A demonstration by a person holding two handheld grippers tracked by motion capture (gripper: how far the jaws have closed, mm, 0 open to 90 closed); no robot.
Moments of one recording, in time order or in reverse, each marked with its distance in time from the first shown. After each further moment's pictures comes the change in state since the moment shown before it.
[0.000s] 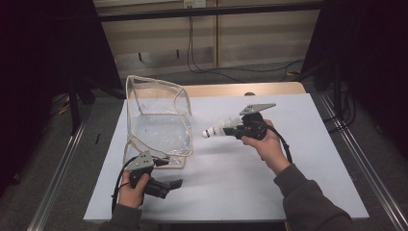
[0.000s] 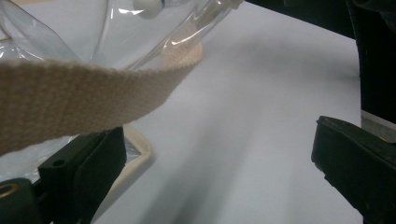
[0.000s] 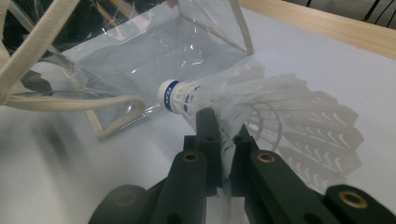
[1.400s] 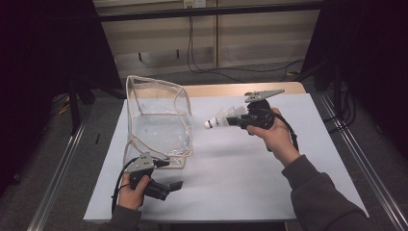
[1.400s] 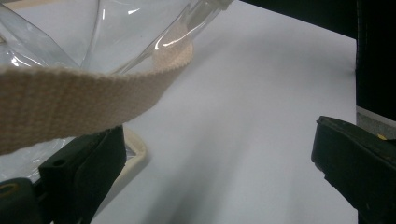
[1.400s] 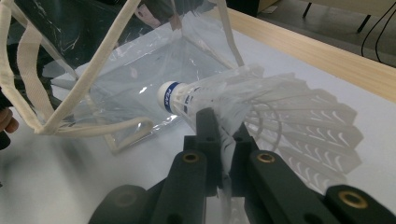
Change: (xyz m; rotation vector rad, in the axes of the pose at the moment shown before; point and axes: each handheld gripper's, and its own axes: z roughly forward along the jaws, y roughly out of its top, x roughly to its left) left arm -0.003 0.000 -0.001 -0.010 -0.006 0.011; right arm 0.002 0.035 -0.032 -0.013 -0.004 -0.020
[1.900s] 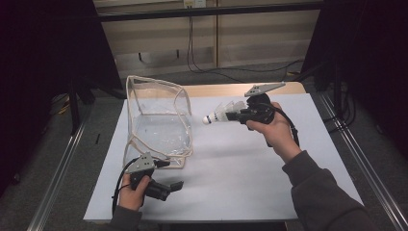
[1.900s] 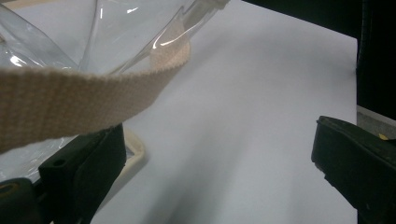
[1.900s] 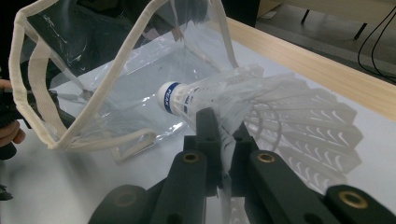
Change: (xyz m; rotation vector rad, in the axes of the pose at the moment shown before) left arm -0.002 -0.001 0.000 0.004 0.001 -0.001; right arm 0.005 0.018 -0.006 -0.008 -0.004 -0.016
